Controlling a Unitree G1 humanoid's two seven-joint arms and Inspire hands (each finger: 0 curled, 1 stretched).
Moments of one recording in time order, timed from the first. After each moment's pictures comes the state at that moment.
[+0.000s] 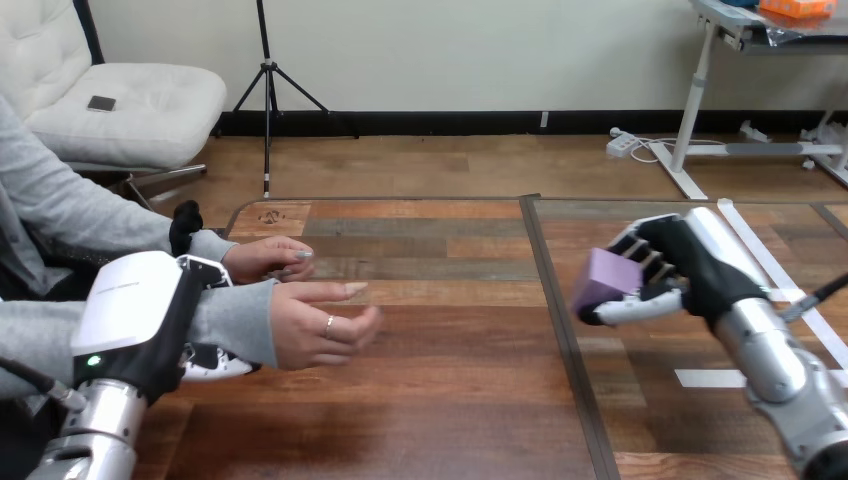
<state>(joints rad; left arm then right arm) -0.12 0.58 -0.18 0.44 0.65 -0.27 0.37 -0.59 -0.46 0.15 1.06 -0.35 -0.41 -0.04</state>
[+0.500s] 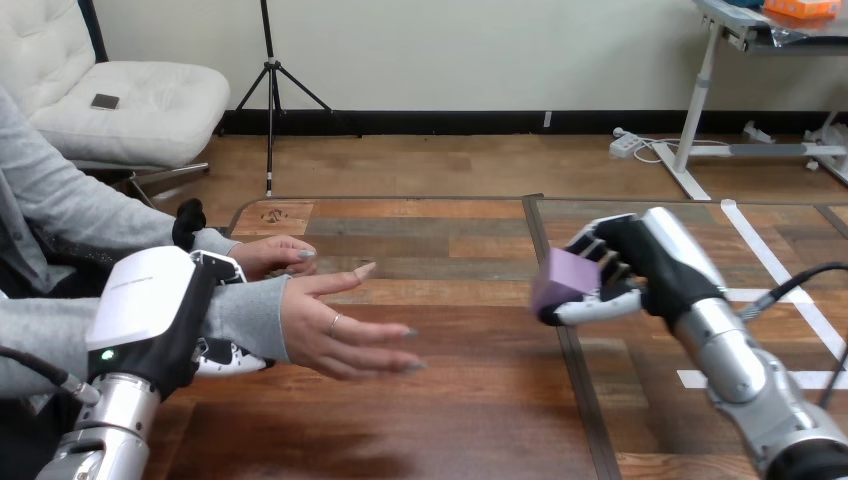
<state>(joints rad) -0.12 0.56 -0.18 0.40 0.64 -0.26 0.33 -0.59 -0.38 0.16 1.06 -0.35 -0.44 -0.04</state>
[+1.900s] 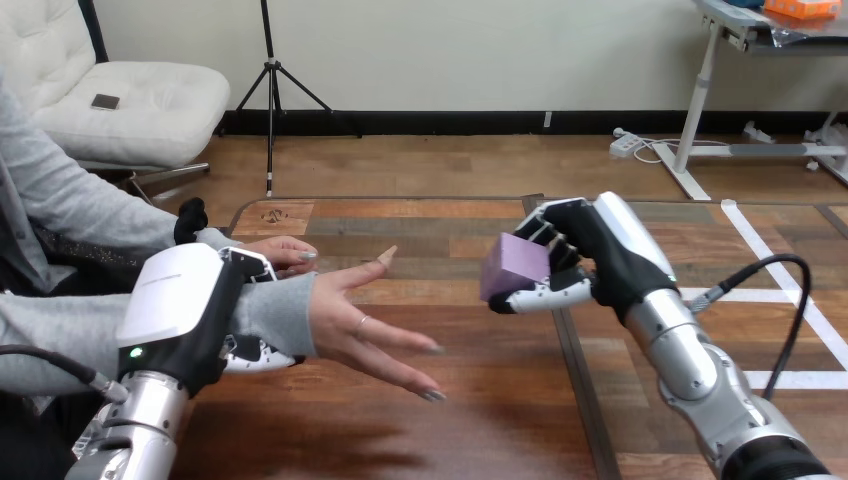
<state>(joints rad) -0.14 0.50 -0.18 0.40 0.66 -0.29 0.34 -0.60 -0.30 0.17 1.00 -0.38 -0.47 -0.09</state>
